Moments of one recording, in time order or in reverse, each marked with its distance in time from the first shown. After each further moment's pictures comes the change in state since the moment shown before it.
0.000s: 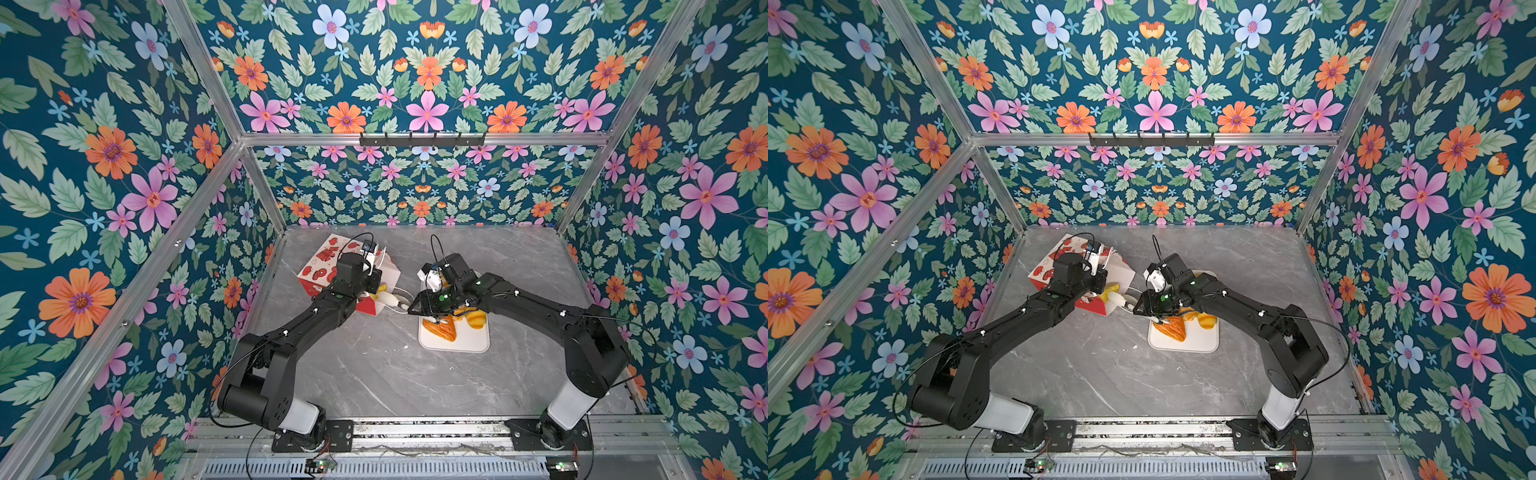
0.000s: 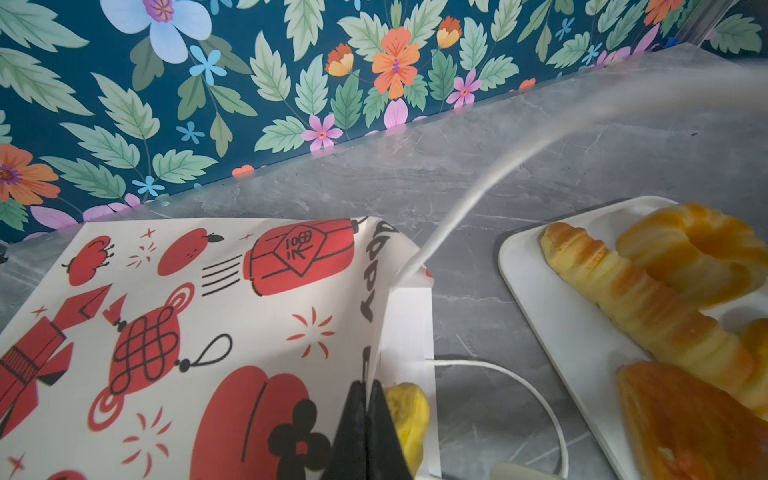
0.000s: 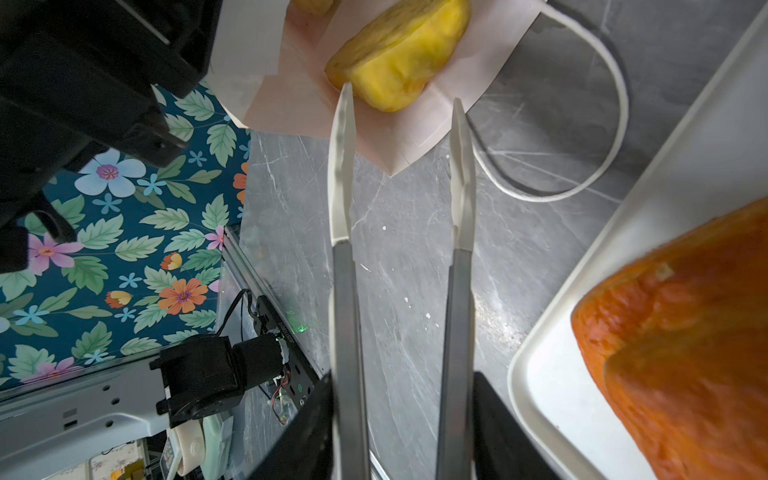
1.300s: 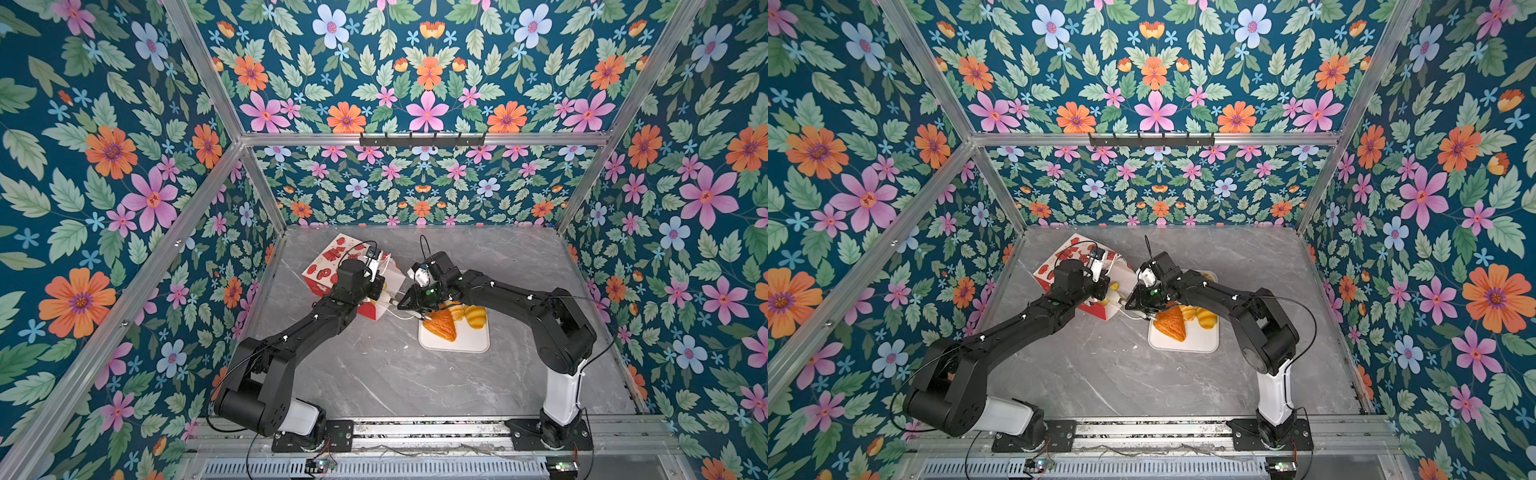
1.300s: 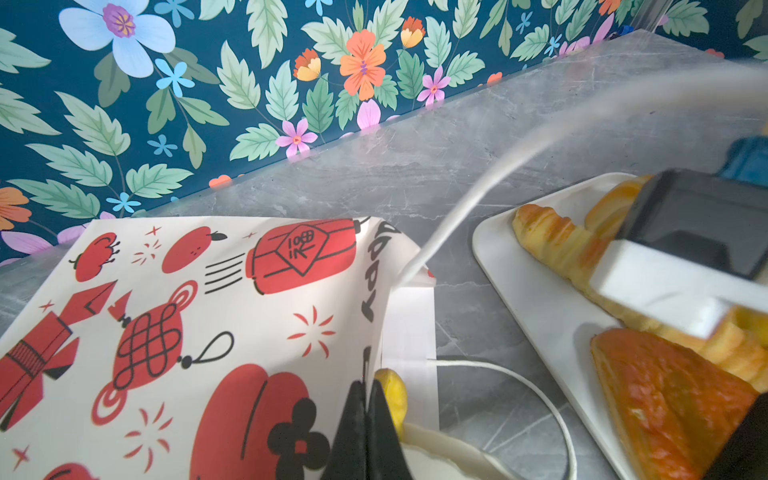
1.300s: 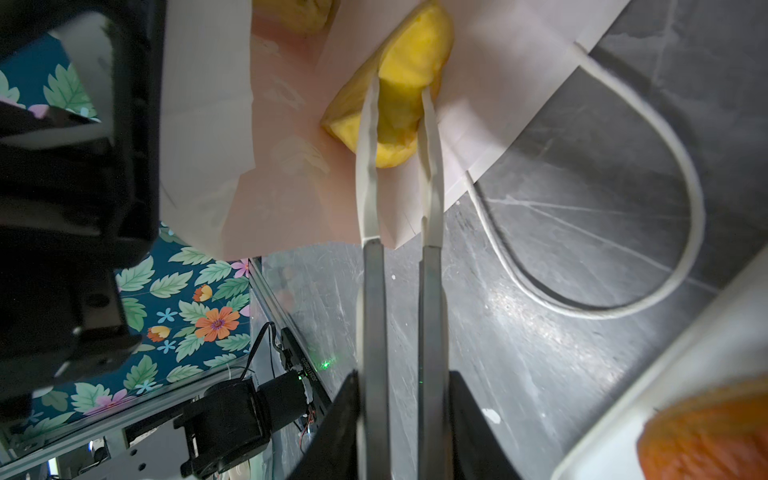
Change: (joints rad) left arm -0.021 -0.031 -0.070 0.066 0.037 0.040; right arm -0.003 0.195 0.109 0.105 -0.050 0.106
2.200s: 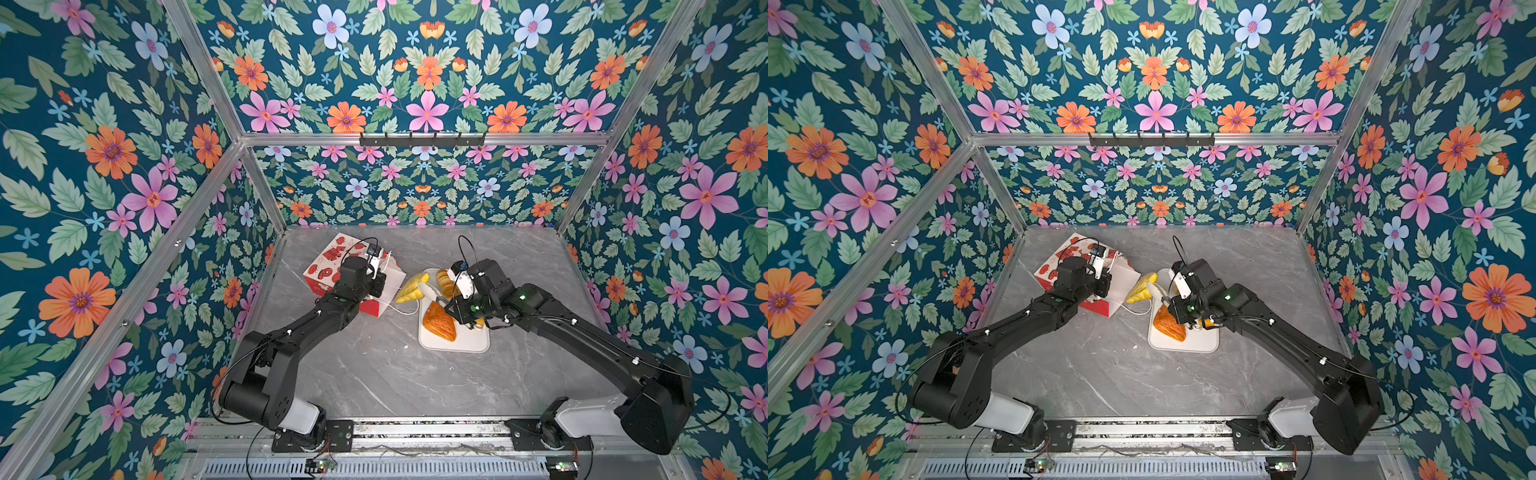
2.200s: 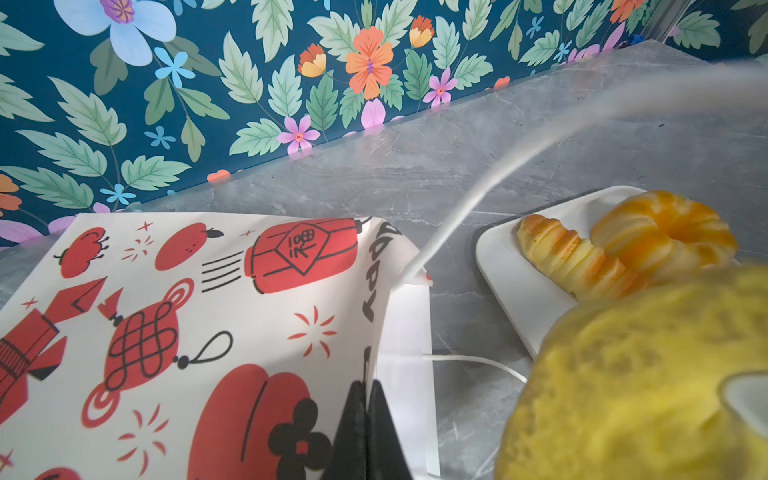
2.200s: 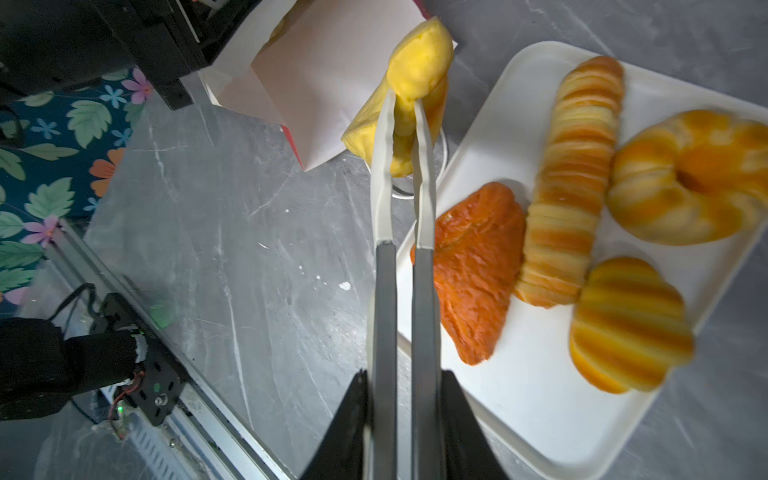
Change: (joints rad) left arm 0.000 0.041 0.036 -0.006 -0.022 -0.038; right arm 0.000 -0.597 -0.225 -0.370 0.461 -0.389
